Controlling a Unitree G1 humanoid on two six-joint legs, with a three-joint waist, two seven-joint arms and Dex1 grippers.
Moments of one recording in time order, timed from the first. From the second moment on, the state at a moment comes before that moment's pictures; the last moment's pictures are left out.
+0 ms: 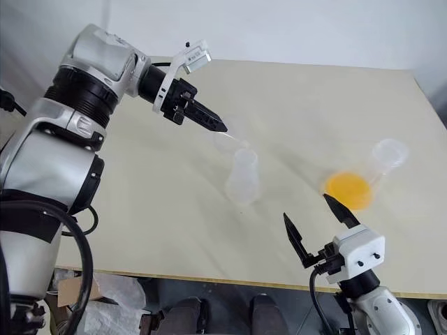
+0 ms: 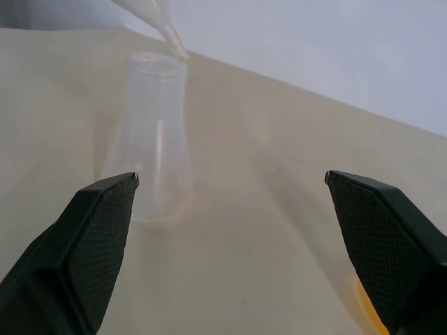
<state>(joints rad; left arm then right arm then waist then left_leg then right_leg) -1.72 0.43 -0.55 1.04 -0.20 0.97 -1.50 0.52 -0.32 -0.21 -0.83 0.28 0.04 0.42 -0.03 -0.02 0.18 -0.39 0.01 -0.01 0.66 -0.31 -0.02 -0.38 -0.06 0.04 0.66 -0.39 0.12</state>
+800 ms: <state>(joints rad) -1.78 0.52 -0.72 0.97 -0.41 0.98 -1.50 0.51 -0.30 -0.20 -0.82 0.26 0.04 0.42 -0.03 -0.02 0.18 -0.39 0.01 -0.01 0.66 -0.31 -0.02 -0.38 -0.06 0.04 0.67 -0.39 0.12</state>
